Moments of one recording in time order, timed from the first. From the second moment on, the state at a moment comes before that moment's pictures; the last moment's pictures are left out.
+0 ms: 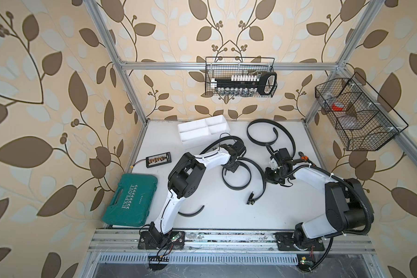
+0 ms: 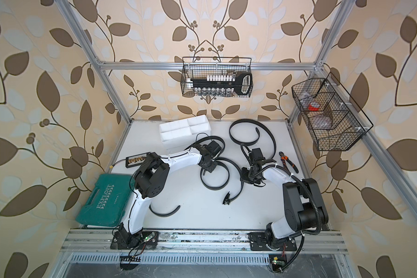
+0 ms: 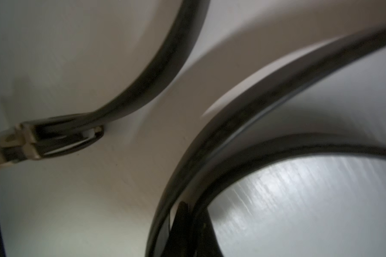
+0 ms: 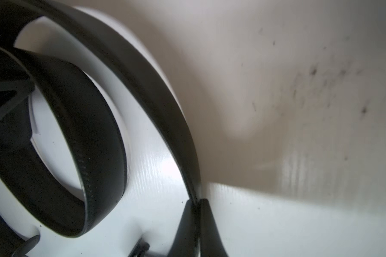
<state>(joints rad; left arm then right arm) -0.73 2.22 1.72 -0.76 -0.16 -0.17 0.17 1.53 0.83 -0.58 -0.22 0.40</state>
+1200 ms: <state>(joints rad) -0.72 2.18 1.70 -0.89 0.18 -0.70 0.56 1.23 0.68 -0.29 -0.22 0.41</state>
